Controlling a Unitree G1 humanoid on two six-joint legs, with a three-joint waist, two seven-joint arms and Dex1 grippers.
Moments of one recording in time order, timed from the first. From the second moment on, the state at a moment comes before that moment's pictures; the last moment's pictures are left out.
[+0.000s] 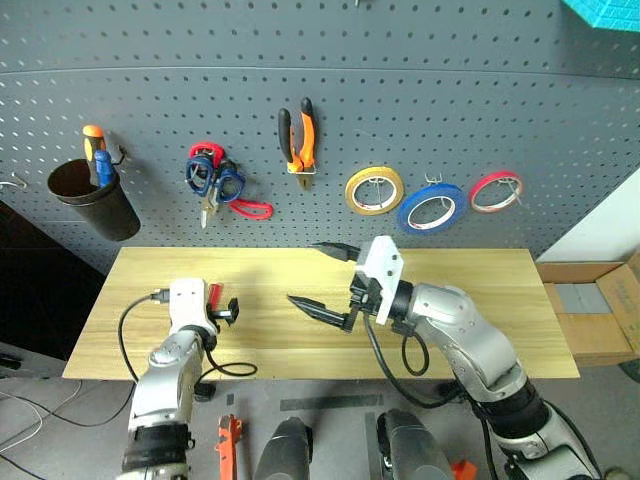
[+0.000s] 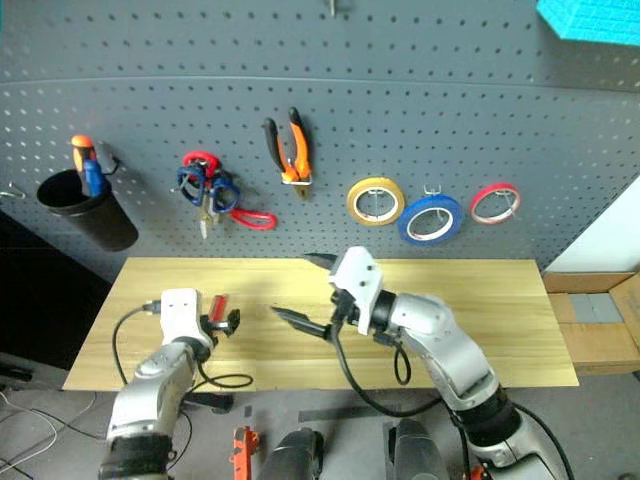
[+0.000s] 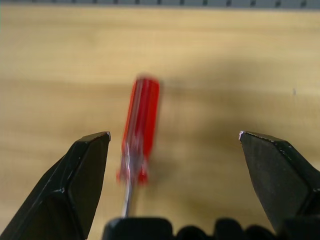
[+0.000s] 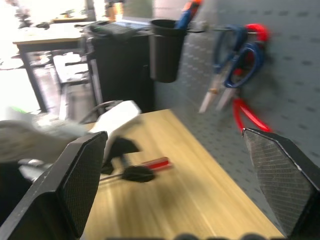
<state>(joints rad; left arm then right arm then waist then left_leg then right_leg) -0.19 0.34 0.24 0.13 -0.16 0.52 -0.14 -0.43 -0.26 0.40 -0.34 0.29 0.40 0.66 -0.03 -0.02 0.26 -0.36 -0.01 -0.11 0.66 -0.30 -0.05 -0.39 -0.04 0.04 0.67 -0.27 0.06</state>
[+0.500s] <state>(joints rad) -0.32 0.47 0.29 0.39 -0.22 0.56 -0.29 -0.48 -0.20 0.41 -0.35 0.29 0.56 0.62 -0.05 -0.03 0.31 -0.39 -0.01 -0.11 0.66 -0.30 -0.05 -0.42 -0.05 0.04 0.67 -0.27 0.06</state>
